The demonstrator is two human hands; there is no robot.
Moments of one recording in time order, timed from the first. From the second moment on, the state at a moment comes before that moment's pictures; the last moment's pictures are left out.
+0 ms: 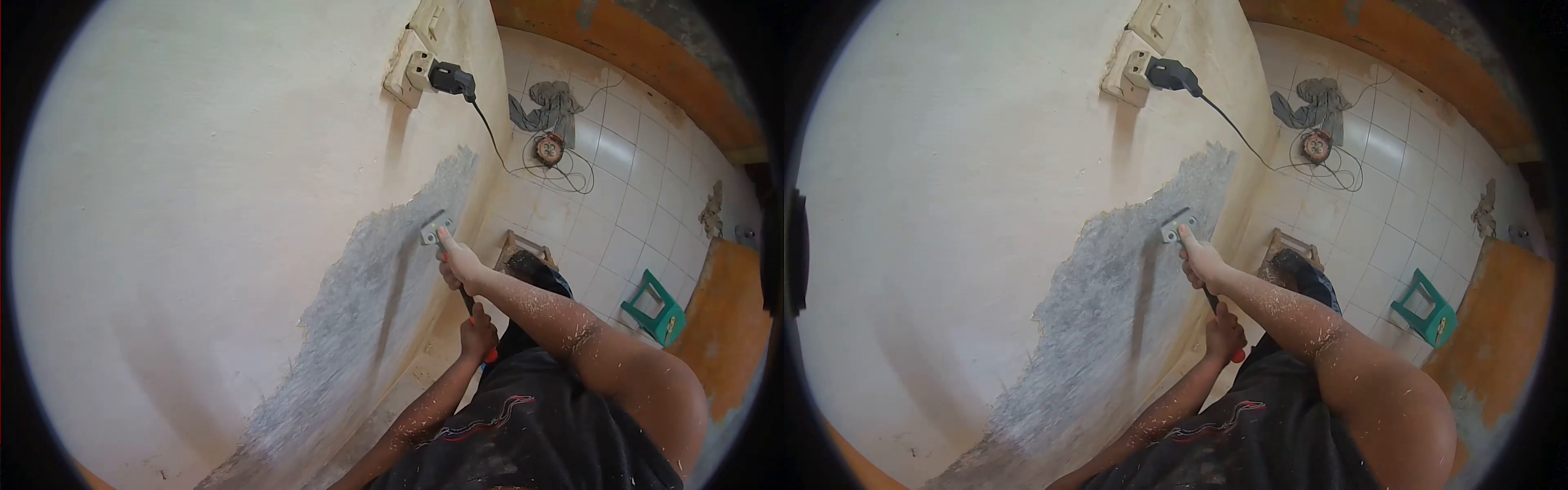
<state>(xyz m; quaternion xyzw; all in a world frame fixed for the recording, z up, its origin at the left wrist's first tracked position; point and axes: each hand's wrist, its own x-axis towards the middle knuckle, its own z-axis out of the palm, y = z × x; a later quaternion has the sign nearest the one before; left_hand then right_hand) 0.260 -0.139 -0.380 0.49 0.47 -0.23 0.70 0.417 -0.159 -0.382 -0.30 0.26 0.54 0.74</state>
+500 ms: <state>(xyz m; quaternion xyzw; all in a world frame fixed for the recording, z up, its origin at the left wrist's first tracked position) 0.288 -0.131 -0.382 0.48 0.46 -0.19 0.72 0.448 -0.150 -0.360 -0.32 0.21 0.51 0.77</state>
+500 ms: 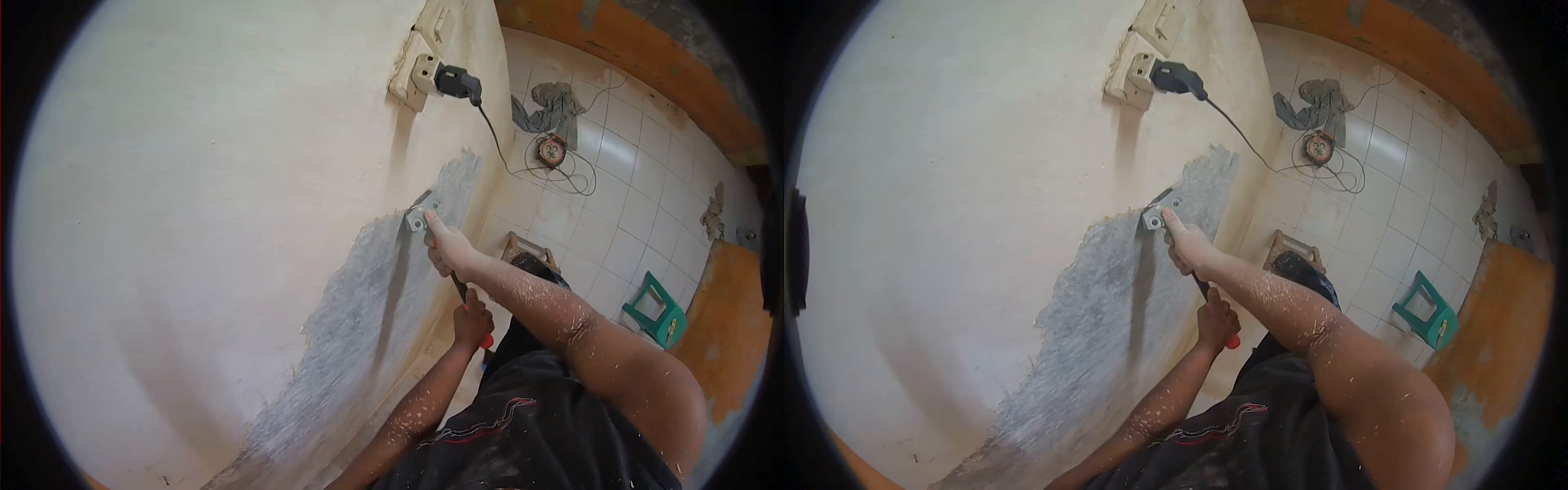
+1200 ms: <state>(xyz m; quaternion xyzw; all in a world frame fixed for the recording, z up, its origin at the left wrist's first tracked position) 0.280 -0.141 -0.394 0.57 0.38 -0.17 0.71 0.434 -0.163 -0.367 -0.38 0.24 0.52 0.73</state>
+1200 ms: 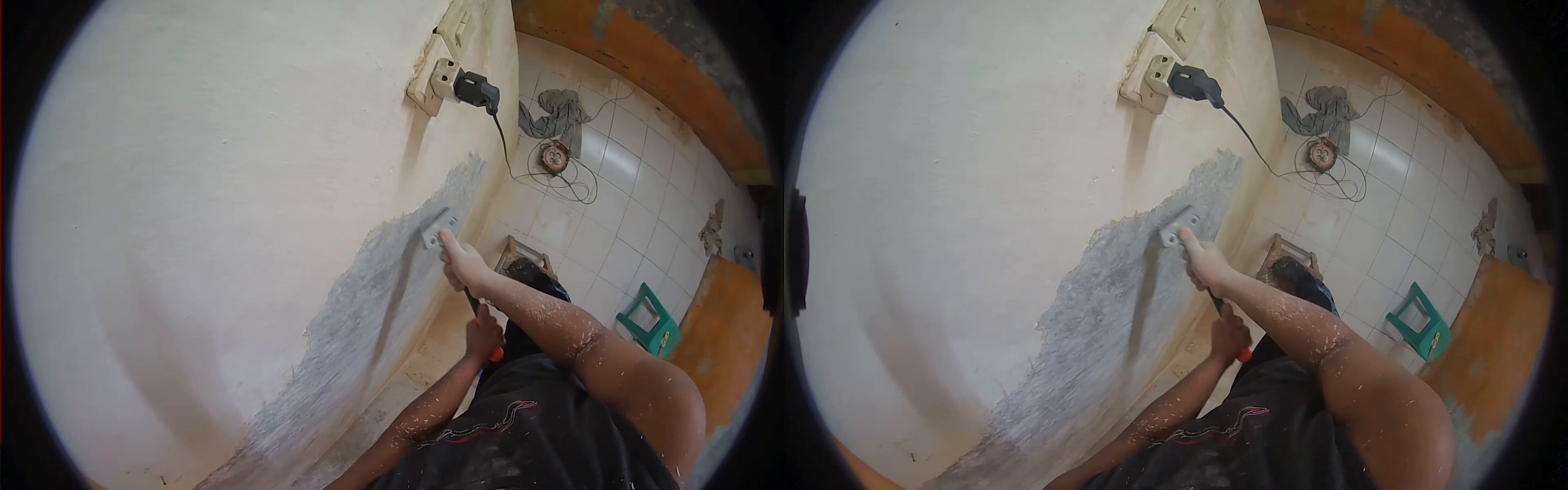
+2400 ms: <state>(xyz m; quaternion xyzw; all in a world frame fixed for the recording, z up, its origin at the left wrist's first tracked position) 0.313 -0.155 -0.459 0.54 0.36 -0.26 0.72 0.456 -0.190 -0.425 -0.38 0.19 0.43 0.79</state>
